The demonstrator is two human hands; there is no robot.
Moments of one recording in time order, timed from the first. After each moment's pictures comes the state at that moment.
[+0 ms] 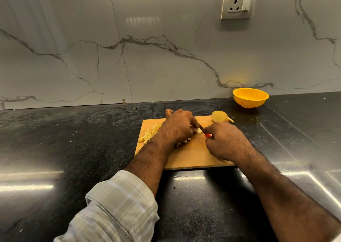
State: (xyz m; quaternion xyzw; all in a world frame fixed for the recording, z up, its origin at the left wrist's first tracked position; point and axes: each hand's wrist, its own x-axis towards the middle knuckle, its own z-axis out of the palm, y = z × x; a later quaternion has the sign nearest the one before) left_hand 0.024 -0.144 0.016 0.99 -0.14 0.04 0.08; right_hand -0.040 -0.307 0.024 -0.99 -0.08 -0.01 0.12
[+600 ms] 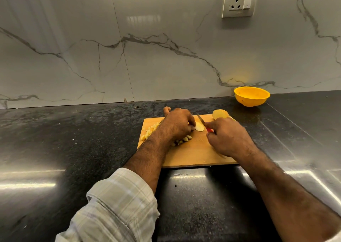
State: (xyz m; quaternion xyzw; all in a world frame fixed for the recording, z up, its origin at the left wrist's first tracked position) left_hand 0.029 -0.133 0.012 0.98 -0.14 0.05 0.10; right_hand -0.042 -0.309 0.024 -0.99 -0.07 -0.05 0.15
